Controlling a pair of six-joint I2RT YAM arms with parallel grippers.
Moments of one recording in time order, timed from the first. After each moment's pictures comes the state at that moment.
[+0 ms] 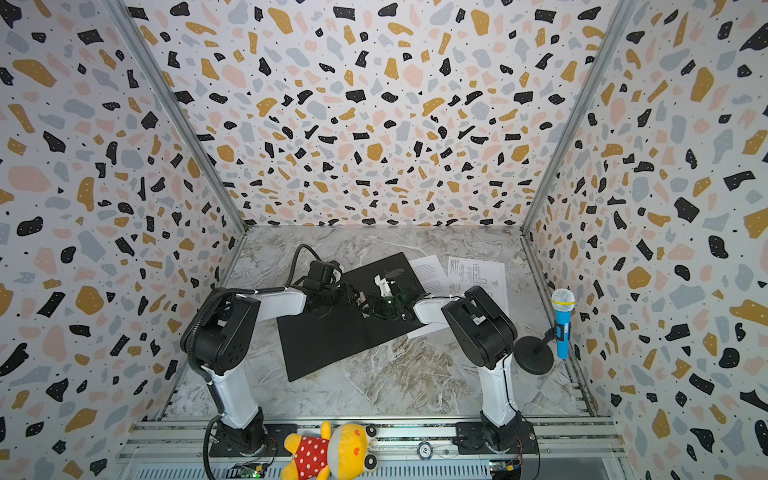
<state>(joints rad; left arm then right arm) -0.38 1.86 1.02 -0.01 0.32 -0.57 0.66 1.99 1.09 0.23 -0.57 0.86</state>
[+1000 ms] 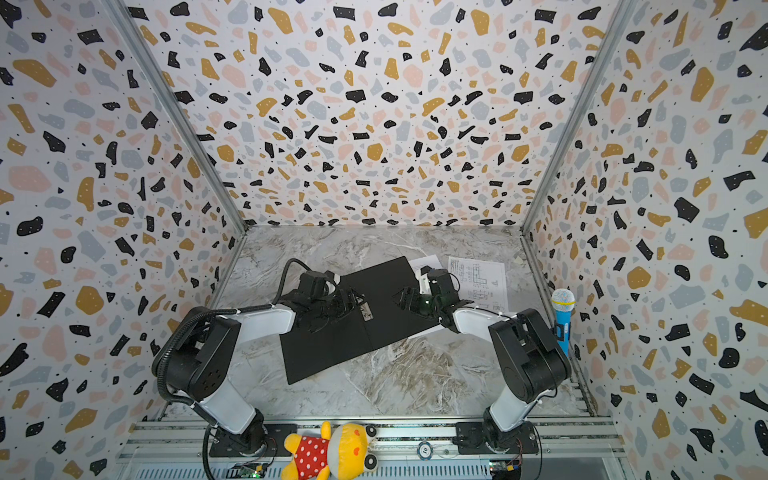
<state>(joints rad) -0.42 1.67 0.79 0.14 0.46 -0.85 0.41 1.63 0.78 0.17 -0.49 0.71</state>
